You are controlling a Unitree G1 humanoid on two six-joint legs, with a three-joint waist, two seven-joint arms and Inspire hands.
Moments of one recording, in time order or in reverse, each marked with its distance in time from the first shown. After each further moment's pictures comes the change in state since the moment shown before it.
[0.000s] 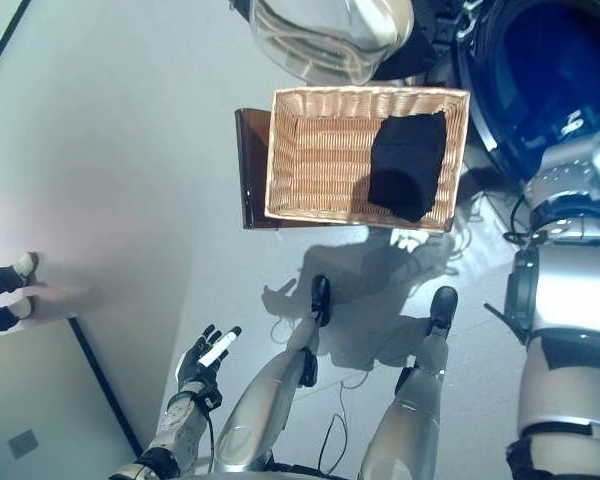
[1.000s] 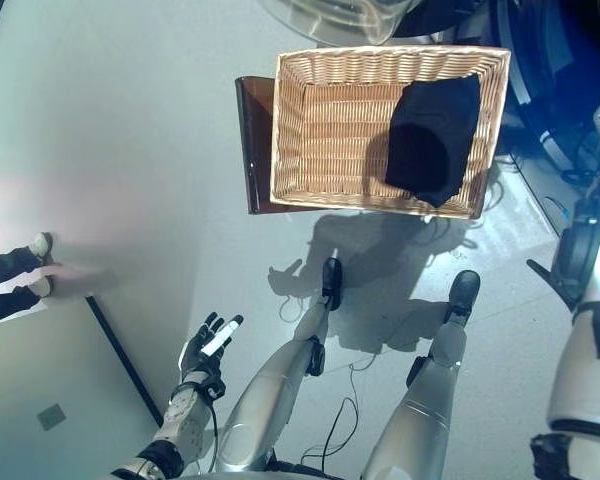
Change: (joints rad) left arm -0.020 -0.002 -0.004 -0.038 -0.018 -0.027 0.015; right arm -0.266 -0.078 0.091 0.040 0.035 -0.059 -0.088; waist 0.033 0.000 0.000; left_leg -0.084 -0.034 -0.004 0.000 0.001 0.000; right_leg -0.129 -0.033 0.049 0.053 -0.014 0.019
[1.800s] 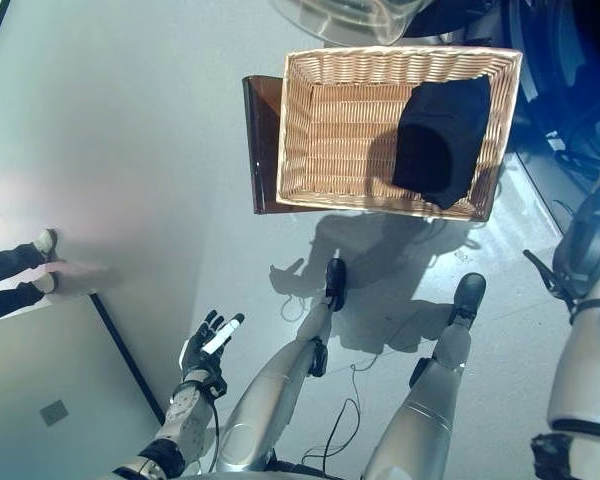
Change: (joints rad) left arm -0.005 0.000 -0.027 0.000 0.001 -0.018 0.029; right arm -0.001 -0.001 -0.153 -0.043 0.087 -0.117 -0.110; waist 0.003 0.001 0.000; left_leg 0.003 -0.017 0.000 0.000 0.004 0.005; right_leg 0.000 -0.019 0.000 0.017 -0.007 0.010
